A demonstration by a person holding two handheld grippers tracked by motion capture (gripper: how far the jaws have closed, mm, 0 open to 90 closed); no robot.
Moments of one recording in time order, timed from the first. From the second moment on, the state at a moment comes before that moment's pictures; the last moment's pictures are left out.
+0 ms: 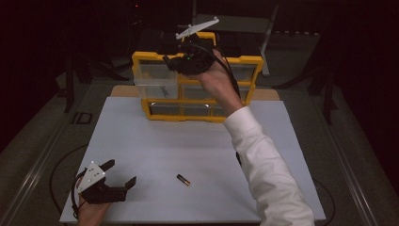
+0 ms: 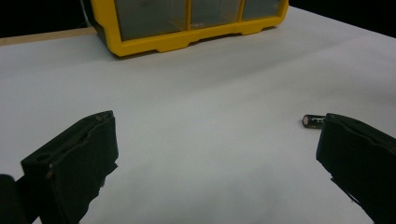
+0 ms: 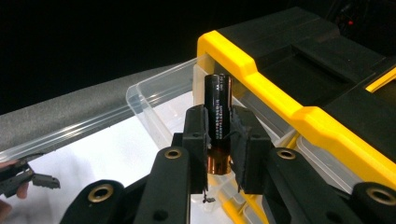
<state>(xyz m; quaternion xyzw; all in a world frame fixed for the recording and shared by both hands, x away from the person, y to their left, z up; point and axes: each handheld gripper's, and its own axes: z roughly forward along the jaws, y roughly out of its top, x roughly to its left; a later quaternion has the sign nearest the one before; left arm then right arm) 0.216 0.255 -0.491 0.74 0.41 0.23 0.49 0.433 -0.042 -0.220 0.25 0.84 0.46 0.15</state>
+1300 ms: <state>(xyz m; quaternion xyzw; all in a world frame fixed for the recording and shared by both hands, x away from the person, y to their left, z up) 0.216 0.255 -0.492 0.74 0.41 0.22 0.49 0.424 -0.052 -0.247 0.28 0.86 0.39 0.16</state>
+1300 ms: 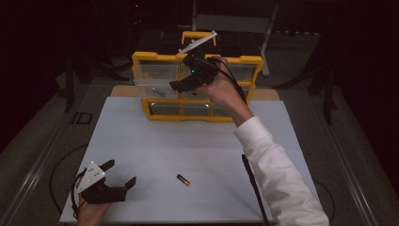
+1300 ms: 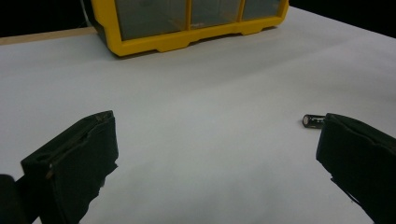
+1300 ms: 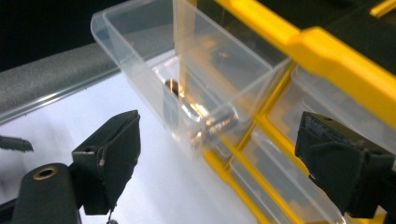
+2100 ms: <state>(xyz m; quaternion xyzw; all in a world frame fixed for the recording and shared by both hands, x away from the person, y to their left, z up) 0.215 0.254 -0.491 0.73 0.40 0.23 0.50 0.382 -0.052 -0.324 0.23 0.91 0.32 0.14</state>
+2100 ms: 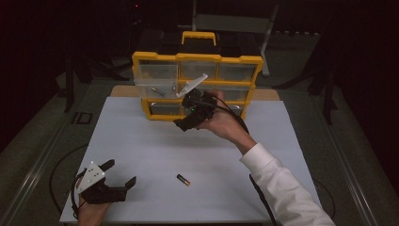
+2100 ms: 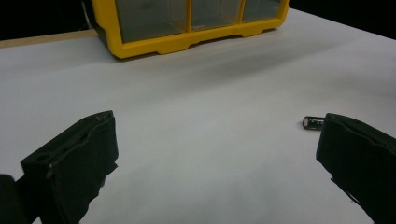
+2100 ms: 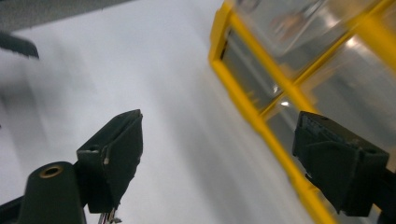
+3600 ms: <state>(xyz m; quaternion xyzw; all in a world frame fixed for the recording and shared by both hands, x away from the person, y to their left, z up) 0.215 0.254 -0.491 0.73 0.41 0.23 0.50 0.326 -0.038 -0.474 0.17 0.96 0.20 0.03</state>
